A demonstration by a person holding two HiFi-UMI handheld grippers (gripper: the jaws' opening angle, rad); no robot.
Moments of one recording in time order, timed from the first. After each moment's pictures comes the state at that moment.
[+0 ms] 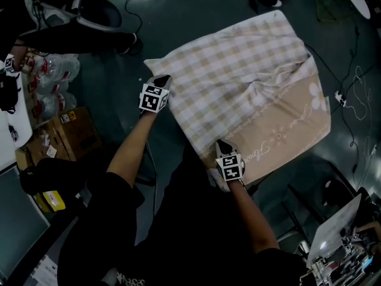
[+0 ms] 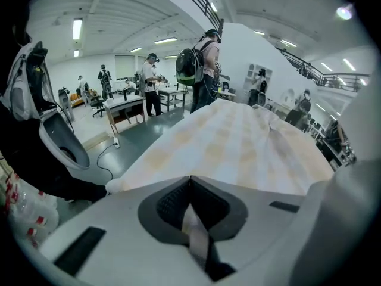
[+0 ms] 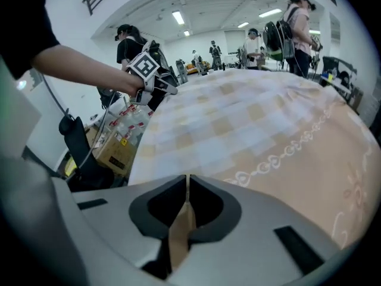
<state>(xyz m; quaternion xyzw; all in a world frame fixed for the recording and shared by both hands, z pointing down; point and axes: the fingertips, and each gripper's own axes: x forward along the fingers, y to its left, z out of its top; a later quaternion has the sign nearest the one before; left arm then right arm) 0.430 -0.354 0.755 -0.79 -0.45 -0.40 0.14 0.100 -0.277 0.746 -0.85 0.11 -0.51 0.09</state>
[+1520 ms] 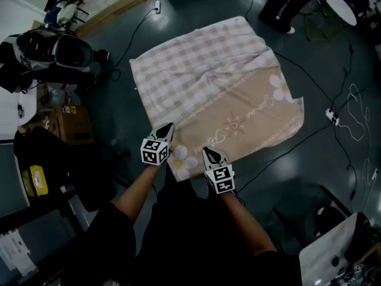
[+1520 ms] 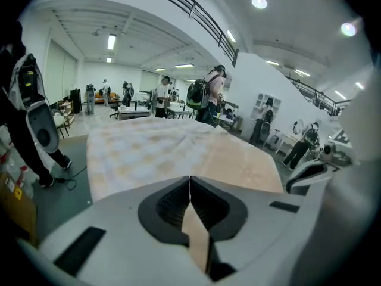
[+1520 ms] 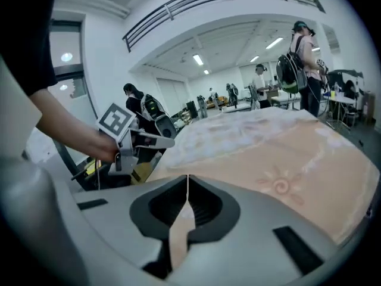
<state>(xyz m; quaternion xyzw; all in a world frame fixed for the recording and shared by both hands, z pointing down) 0.086 -0.249 0.667 -0.85 -0.38 -0.35 0.01 -0.048 -0.154 0.648 -0.91 0.20 -0.34 0.10</state>
